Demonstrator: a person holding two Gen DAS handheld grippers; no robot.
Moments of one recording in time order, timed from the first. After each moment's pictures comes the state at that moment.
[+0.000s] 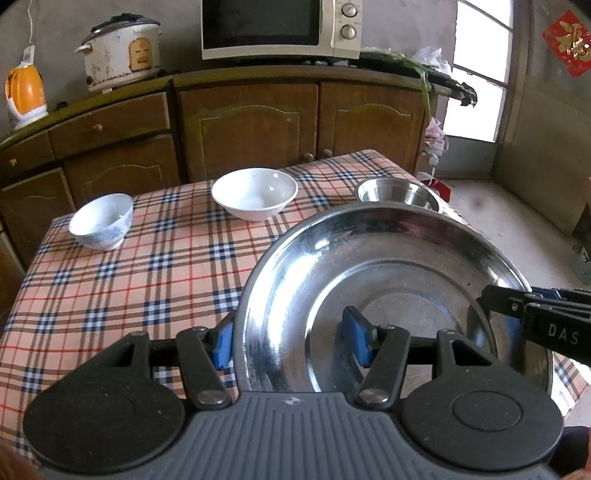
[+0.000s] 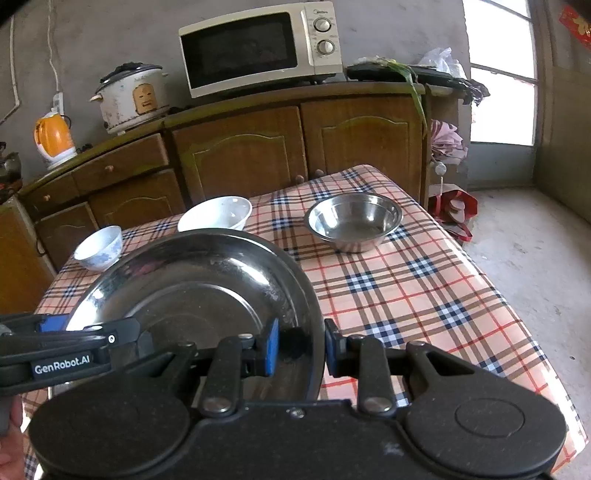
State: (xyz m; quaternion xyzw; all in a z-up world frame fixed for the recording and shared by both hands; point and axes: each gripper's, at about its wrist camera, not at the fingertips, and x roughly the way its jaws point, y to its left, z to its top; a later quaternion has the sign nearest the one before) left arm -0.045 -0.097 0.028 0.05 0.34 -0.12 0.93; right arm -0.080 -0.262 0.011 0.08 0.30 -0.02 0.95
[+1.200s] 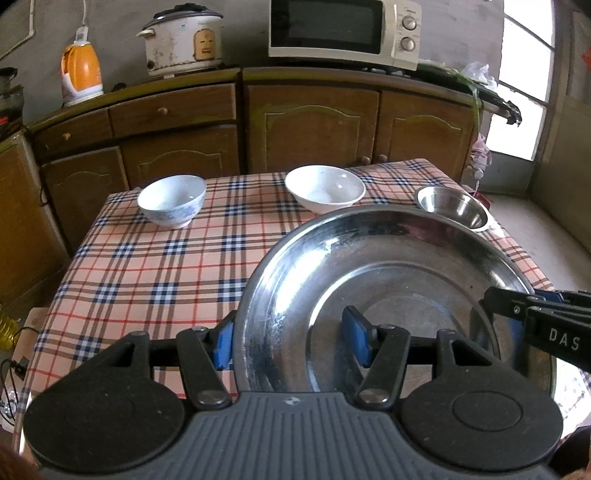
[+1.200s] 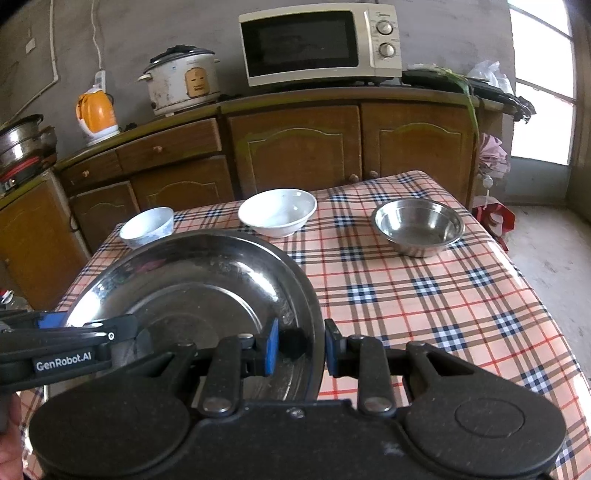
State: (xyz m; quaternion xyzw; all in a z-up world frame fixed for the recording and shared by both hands) left arm -0.063 -0.039 0.037 0.02 0.34 -0.05 0.94; right arm -0.074 -0.195 0.017 0.05 0.30 0.03 0.95
